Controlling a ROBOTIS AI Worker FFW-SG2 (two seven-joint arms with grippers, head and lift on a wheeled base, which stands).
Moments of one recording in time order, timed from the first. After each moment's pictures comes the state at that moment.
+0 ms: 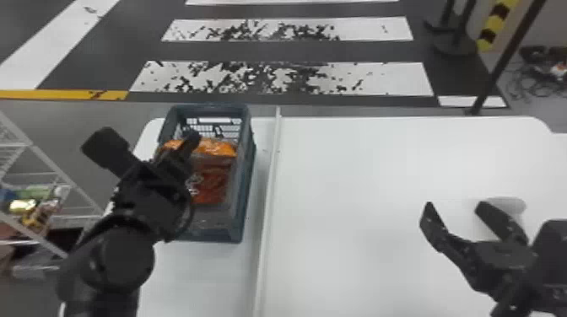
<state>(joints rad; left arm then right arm) 0.14 0.00 0.18 -1.89 0.71 0.48 0.39 0.62 -0.31 0.04 -2.11 -0.35 0.19 -0.09</state>
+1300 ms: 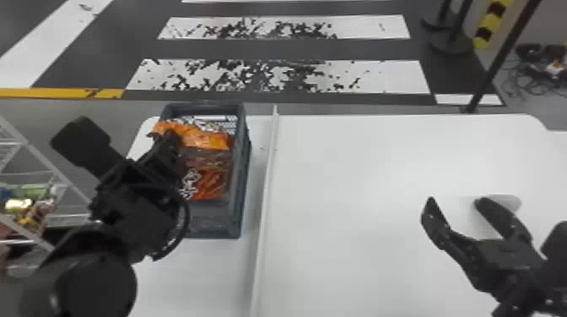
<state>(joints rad) 0.28 0.00 0.13 -2.20 0.71 0.54 0.53 0.66 -0.31 0.03 -2.15 -0.37 0.15 -0.09</state>
